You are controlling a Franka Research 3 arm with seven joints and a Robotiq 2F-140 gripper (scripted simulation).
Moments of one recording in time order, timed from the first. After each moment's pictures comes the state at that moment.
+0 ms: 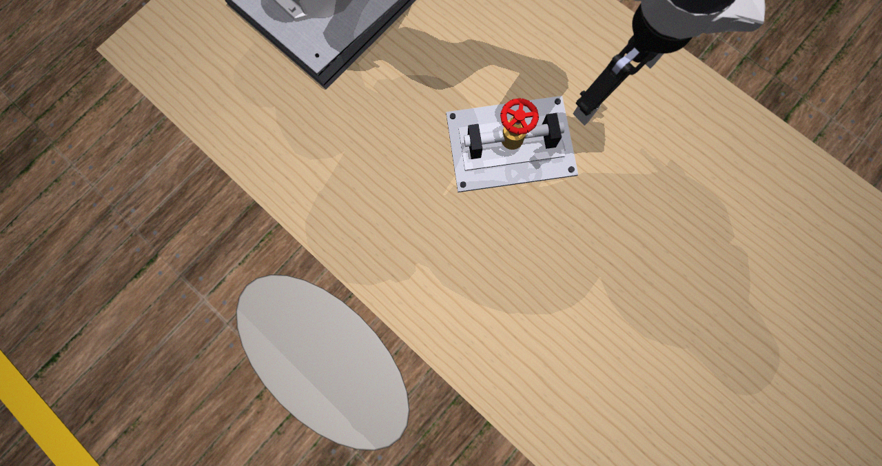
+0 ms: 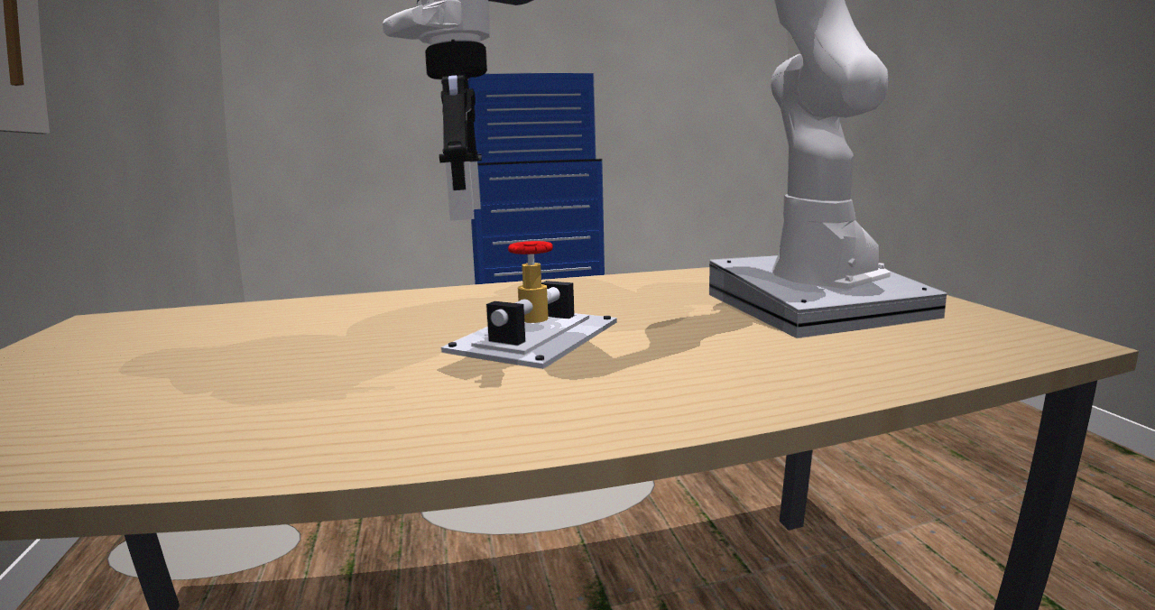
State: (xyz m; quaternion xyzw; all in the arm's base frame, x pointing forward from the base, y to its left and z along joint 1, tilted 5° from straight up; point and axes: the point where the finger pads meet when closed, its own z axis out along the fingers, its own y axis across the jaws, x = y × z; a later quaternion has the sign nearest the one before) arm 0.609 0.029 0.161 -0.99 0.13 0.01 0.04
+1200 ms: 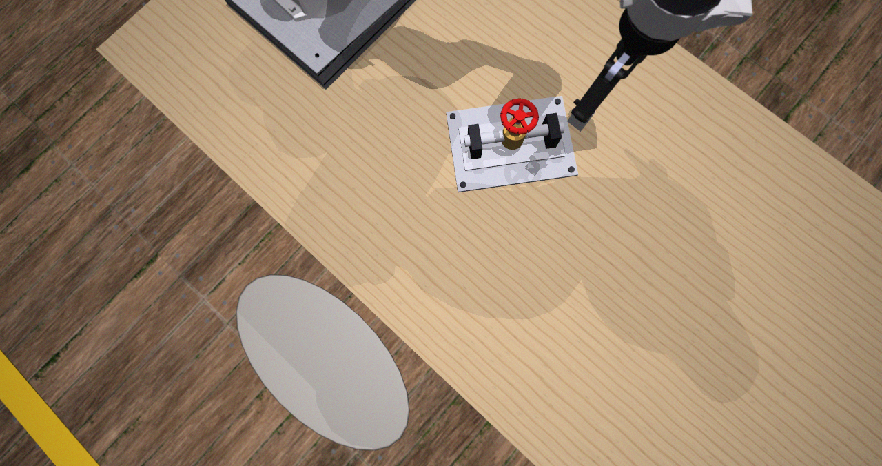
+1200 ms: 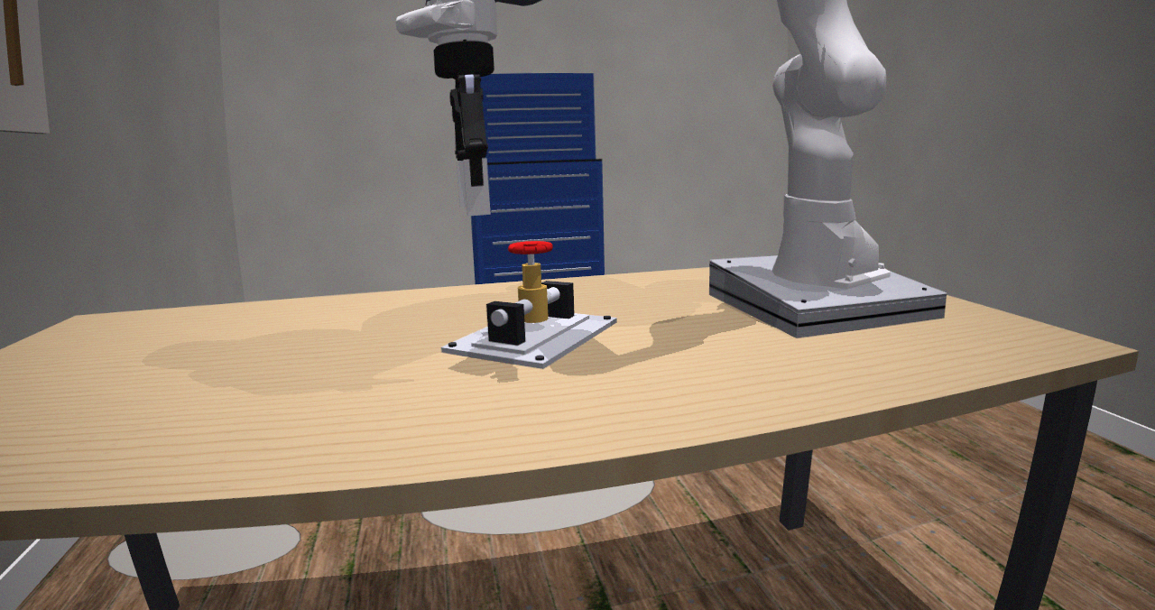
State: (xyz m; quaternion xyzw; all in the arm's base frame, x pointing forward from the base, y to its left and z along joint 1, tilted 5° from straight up) arm 0.597 0.016 0.162 -1.00 0.06 0.01 0.04
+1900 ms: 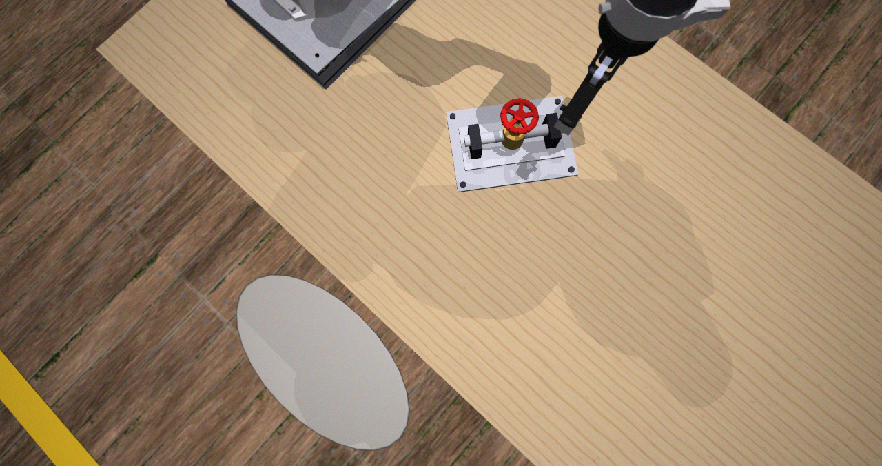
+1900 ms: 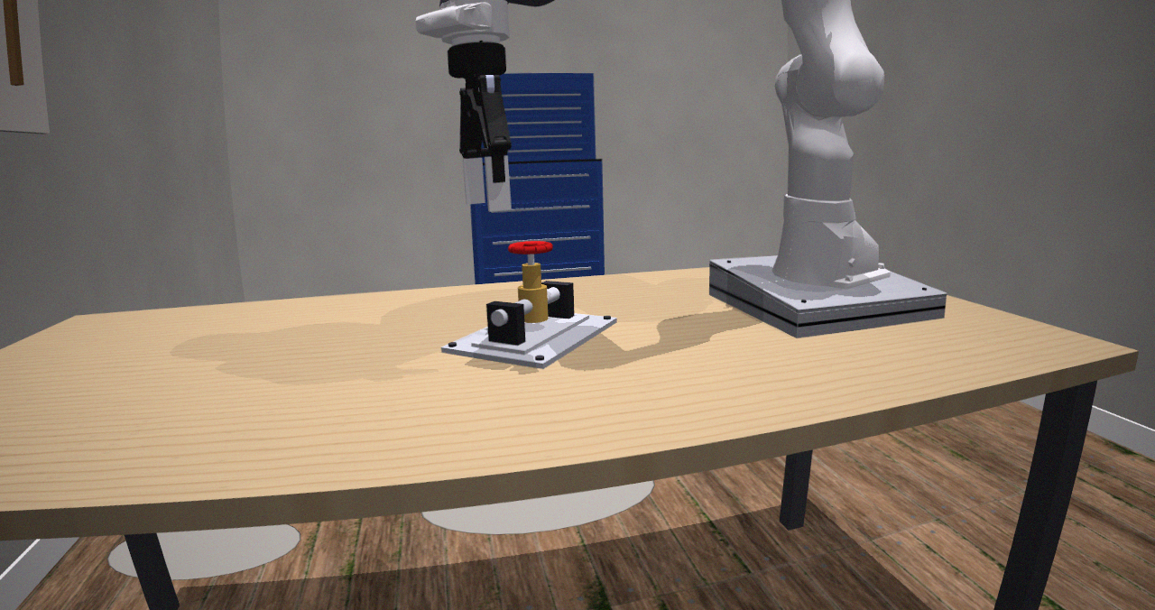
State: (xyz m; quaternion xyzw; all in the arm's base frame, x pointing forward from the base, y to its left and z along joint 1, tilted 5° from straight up) arm 0.576 -0.003 0.163 -1.00 0.00 0.01 0.04
